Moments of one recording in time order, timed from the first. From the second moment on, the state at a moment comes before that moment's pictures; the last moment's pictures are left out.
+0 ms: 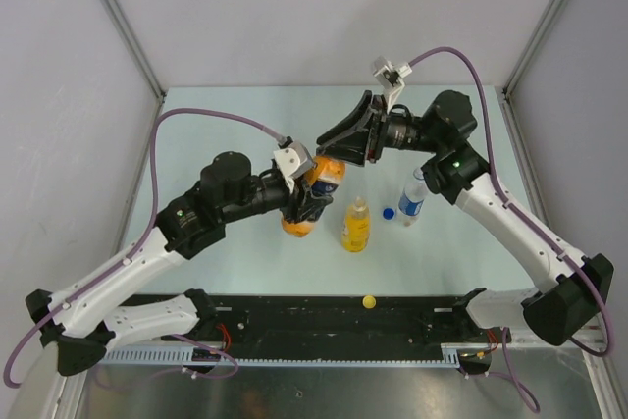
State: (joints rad) left arm -0.90 0.98 1.10 -0.34 0.20 0.03; right arm 0.59 1.30 1.31 0.25 -0.88 0.60
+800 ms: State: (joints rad) left arm -0.91 0.93 1.12 -0.38 0.65 0.05; right arm 0.56 1.27 1.26 0.85 -1.18 0.87
